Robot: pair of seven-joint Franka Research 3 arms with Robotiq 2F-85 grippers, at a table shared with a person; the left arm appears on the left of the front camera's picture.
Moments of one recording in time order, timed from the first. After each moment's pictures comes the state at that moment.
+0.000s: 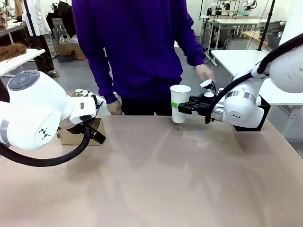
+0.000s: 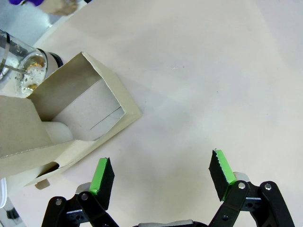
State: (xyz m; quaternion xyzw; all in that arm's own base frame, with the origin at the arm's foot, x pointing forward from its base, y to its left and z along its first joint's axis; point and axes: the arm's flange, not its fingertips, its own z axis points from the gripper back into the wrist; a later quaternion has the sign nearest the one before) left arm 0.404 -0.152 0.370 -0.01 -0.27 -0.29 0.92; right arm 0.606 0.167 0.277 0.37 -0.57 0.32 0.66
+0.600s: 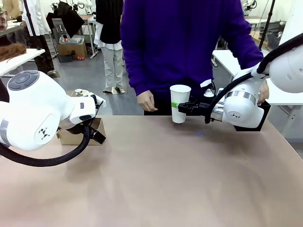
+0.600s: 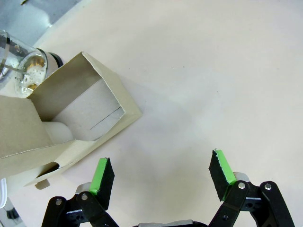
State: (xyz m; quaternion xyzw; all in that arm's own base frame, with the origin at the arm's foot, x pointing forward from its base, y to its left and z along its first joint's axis) left arm 0.404 -0.152 0.370 -0.01 -0.27 -0.29 0.92; right arm 0.606 0.167 0.277 0.37 -0.57 0.32 0.66
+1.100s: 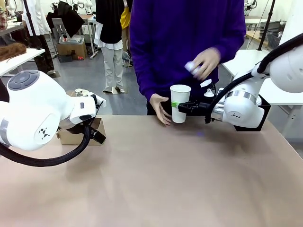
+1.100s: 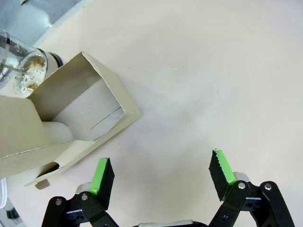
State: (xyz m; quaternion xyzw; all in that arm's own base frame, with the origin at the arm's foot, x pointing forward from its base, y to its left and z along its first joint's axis) left arm 0.404 -0.152 0.370 -0.01 -0.27 -0.29 0.92; right arm 0.606 0.167 0.277 0.37 -0.57 0.32 0.66
